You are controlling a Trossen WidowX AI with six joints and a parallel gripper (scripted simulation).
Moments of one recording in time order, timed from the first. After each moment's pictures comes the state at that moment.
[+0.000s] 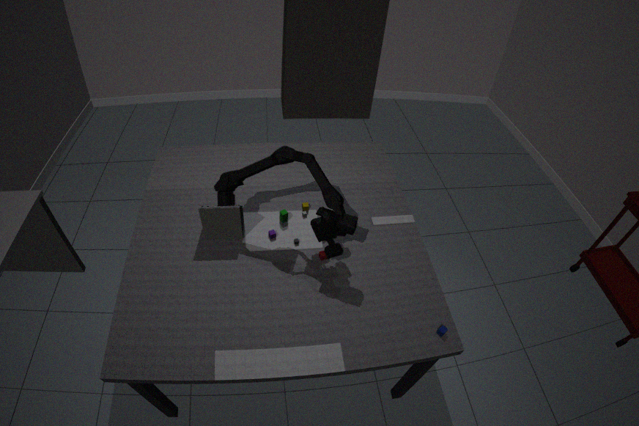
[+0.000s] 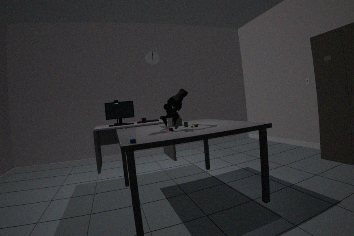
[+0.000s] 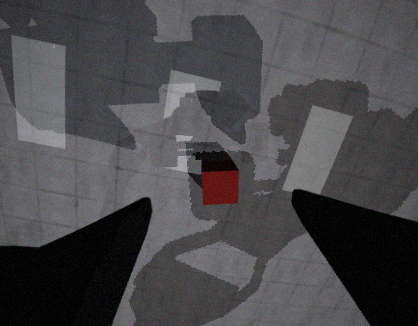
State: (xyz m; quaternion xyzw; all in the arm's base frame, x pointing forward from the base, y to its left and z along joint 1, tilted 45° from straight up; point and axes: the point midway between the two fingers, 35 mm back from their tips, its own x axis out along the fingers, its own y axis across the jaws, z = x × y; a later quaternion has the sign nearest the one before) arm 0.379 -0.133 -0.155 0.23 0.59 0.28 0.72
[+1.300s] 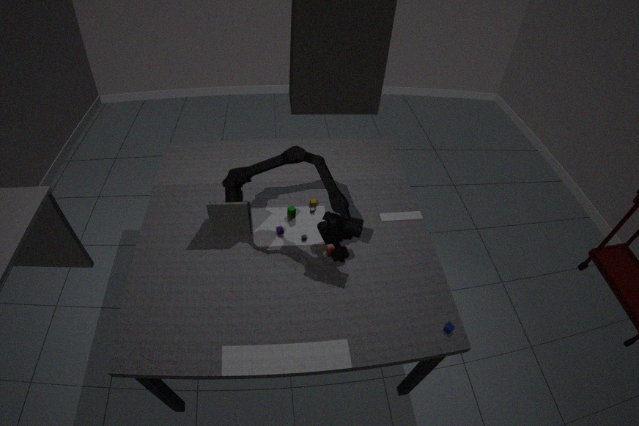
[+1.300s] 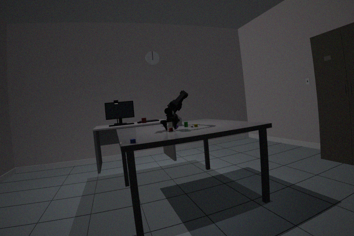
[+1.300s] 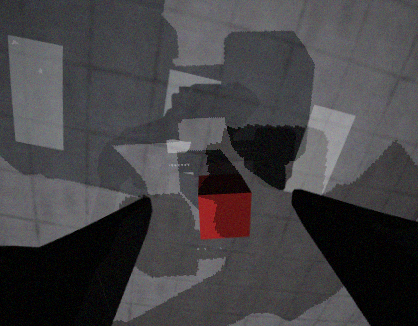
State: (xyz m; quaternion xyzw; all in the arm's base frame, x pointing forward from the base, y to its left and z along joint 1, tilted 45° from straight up) arm 0.383 -0.106 -0.185 0.24 0.59 0.28 0.72
